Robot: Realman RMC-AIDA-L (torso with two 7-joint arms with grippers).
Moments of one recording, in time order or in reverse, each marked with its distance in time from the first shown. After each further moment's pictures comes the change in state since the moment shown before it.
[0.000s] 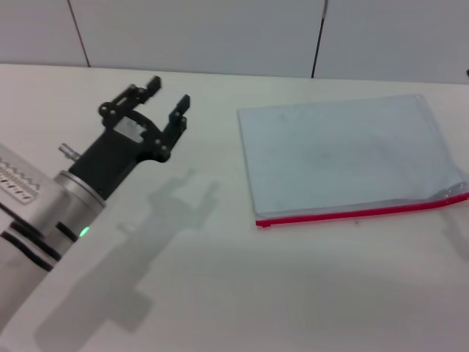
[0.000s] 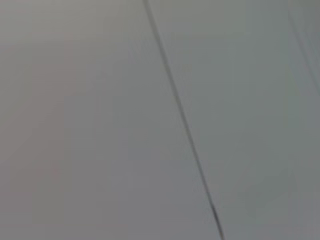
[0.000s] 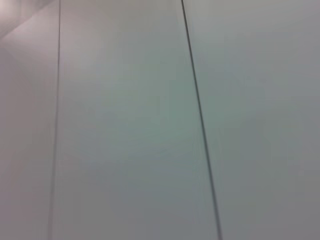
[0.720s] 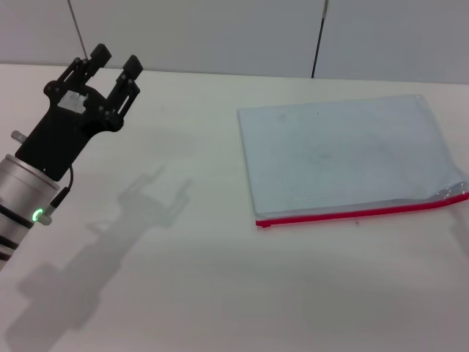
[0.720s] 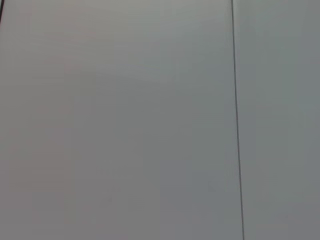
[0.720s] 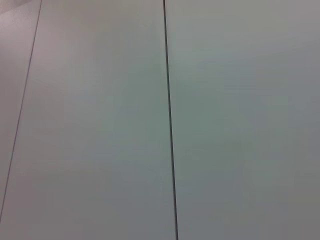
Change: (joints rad) left arm 0.038 0.010 -0.001 0.119 -0.054 0.148 -0.397; right arm -0.035 0.007 0.076 0.097 0.011 0.023 -0.176
